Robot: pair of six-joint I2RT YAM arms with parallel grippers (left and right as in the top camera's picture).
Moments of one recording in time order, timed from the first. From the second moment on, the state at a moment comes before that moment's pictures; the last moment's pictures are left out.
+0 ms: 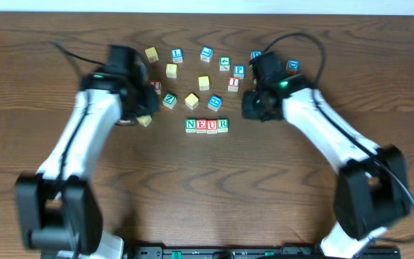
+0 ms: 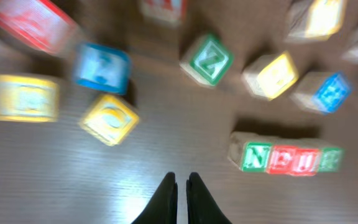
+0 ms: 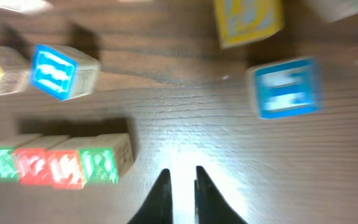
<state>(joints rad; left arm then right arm) -0.09 1.69 1.32 -0.86 0.20 -0.32 0.39 1.83 1.38 -0.77 -0.08 0.47</state>
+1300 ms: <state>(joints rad) 0.10 1.26 1.42 -0.96 0.19 -0.27 0.35 1.56 1.44 -0.82 -0.10 0.39</state>
